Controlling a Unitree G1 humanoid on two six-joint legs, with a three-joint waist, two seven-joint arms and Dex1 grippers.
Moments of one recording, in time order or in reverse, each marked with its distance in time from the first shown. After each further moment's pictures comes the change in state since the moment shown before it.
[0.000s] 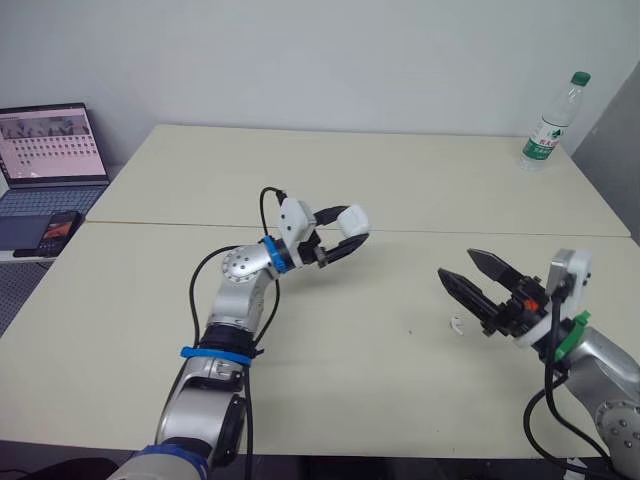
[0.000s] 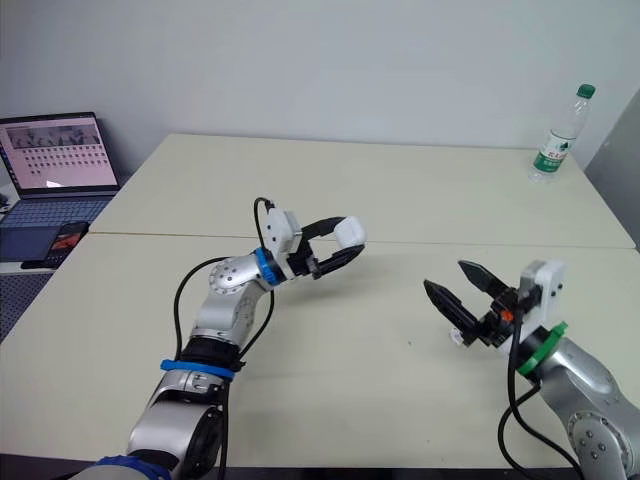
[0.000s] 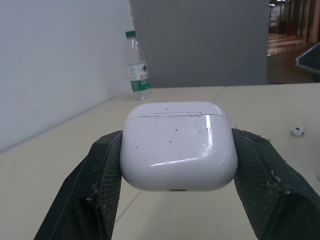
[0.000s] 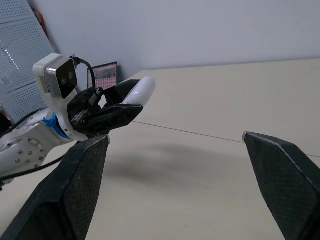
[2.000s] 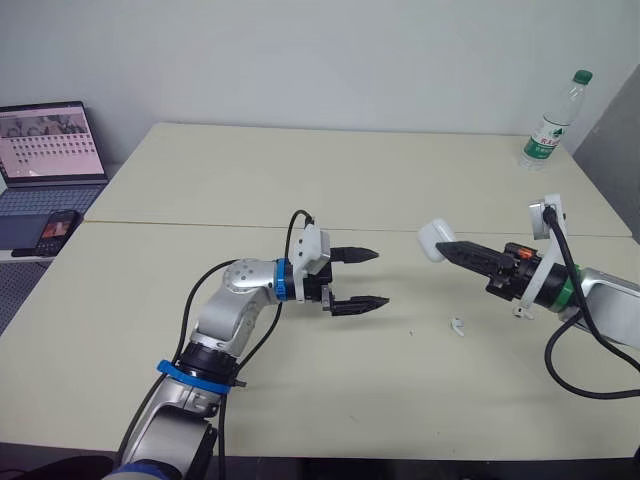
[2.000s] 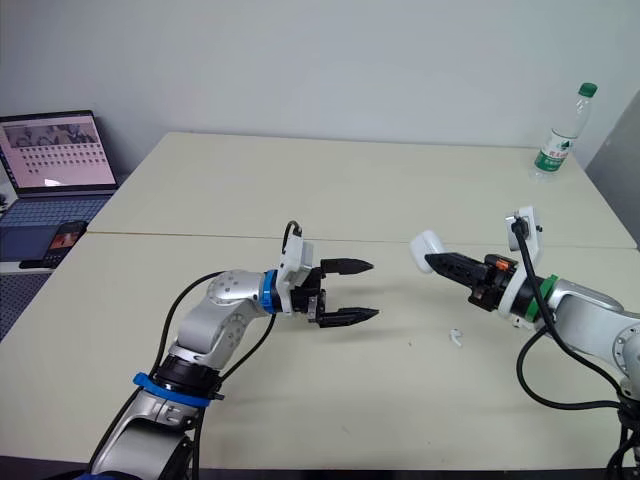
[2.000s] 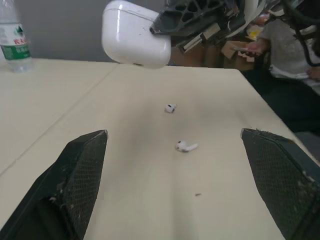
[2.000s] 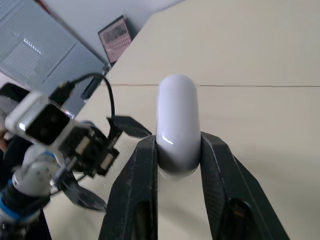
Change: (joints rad) left arm 0.084 0.188 -0.192 -0.301 -0.253 0.516 -0.255; right arm -0.277 -0.332 0.046 0.258 0.508 0.356 -0.130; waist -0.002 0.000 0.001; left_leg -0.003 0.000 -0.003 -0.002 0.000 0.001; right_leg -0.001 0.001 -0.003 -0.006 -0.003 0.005
